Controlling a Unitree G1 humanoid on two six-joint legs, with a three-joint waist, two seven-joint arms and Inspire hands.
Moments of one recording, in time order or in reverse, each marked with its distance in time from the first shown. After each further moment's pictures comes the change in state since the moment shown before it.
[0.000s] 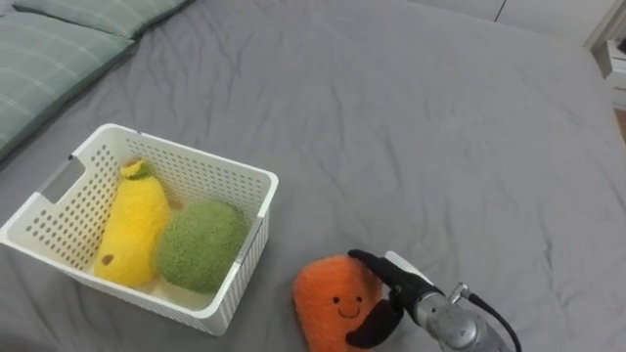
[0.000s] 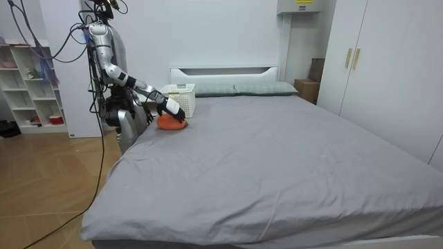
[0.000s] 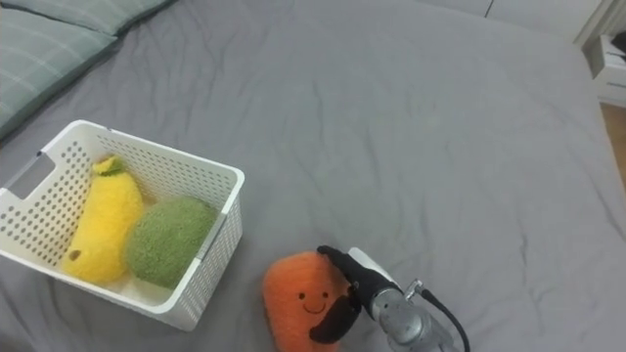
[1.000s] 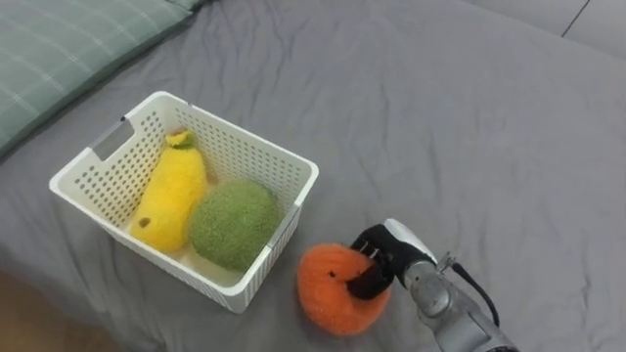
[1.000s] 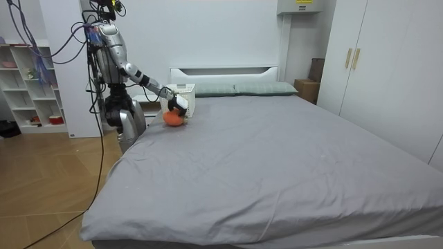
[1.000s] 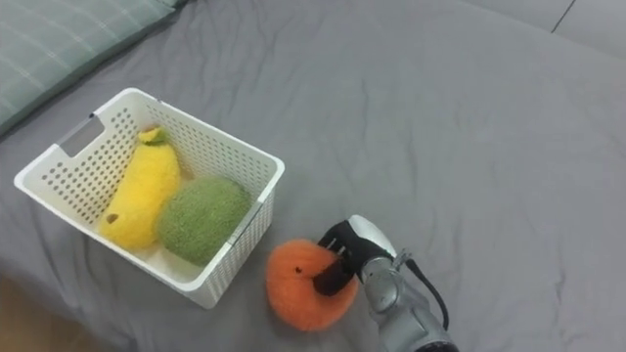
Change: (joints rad) left arm 0.075 0.002 0.002 -0.028 0.012 0.001 0.083; right arm -0.178 0.068 0.000 0.204 -0.041 0.024 -0.198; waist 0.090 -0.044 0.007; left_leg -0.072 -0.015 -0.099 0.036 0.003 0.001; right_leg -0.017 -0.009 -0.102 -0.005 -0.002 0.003
